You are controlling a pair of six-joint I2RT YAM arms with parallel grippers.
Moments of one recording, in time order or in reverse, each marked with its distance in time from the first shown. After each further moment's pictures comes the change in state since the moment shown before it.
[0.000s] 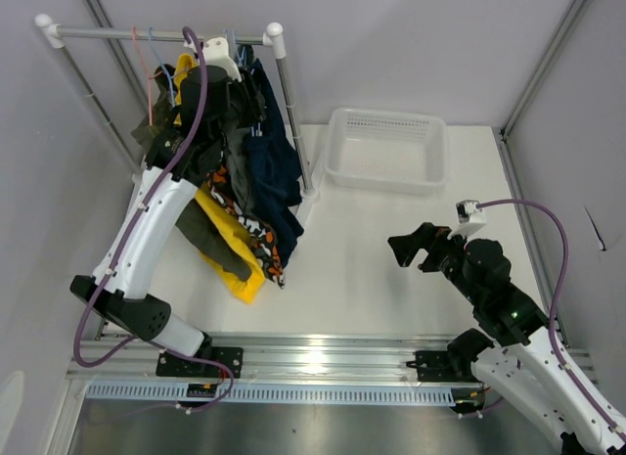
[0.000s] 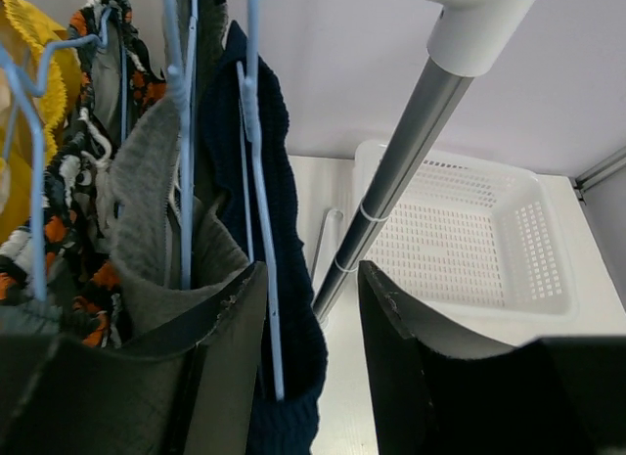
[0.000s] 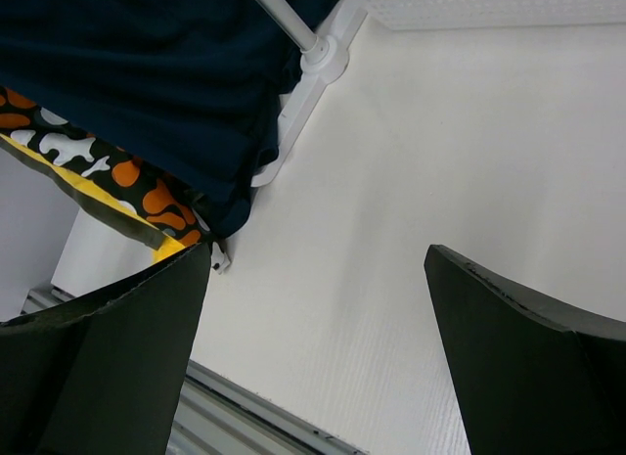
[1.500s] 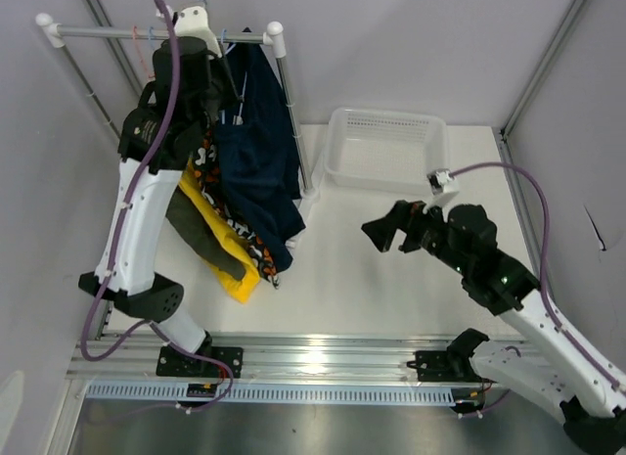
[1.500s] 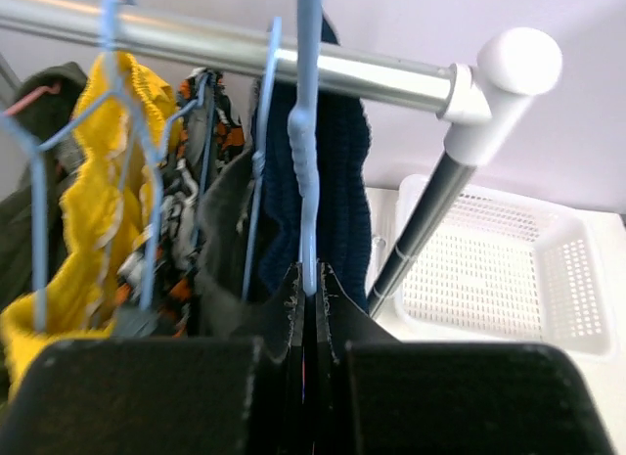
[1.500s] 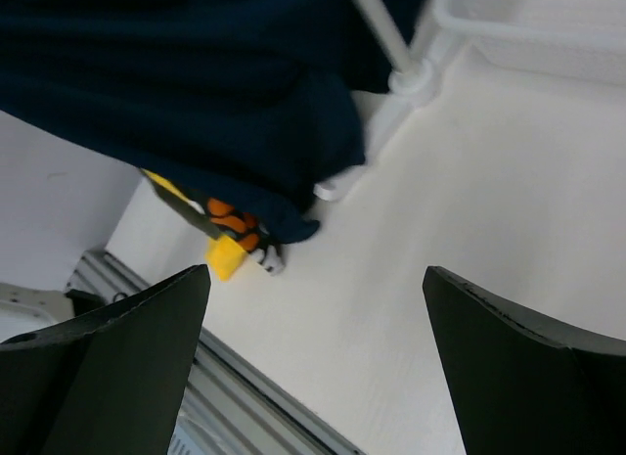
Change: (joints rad) left arm 0.000 0.159 0.473 -0.305 -0.124 0.061; right arm 0.058 0.215 0.207 0.005 -0.133 -0.035
